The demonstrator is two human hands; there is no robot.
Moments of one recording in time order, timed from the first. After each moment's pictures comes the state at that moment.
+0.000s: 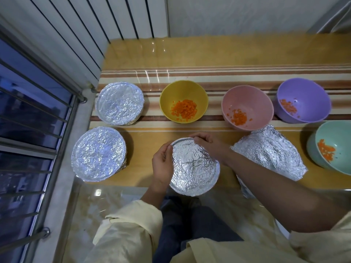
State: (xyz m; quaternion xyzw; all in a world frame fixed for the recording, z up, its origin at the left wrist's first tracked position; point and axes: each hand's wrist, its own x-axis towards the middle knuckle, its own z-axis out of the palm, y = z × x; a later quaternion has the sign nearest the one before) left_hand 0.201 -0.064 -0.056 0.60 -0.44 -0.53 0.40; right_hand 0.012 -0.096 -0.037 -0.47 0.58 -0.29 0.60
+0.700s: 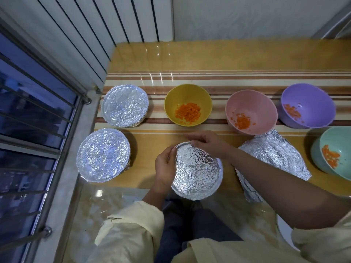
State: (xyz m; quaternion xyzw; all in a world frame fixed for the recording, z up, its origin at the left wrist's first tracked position) left_hand 0.204 -0.069 -0.047 0.60 -0.45 -0.55 0.37; right_hand 0.020 -0.118 -0.019 -0.60 0.54 -0.23 0.55
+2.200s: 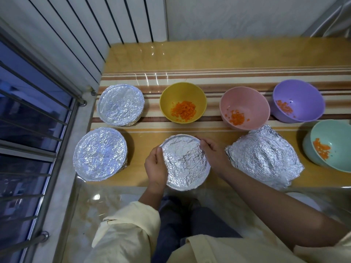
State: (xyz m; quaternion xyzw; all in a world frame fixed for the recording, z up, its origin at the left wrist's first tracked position) left_hand 0.213 -0.057 -0.048 0.68 -0.41 -0.43 0.42; right_hand 0.029 -0.056 -0.031 -0.40 0.67 -0.36 0.51
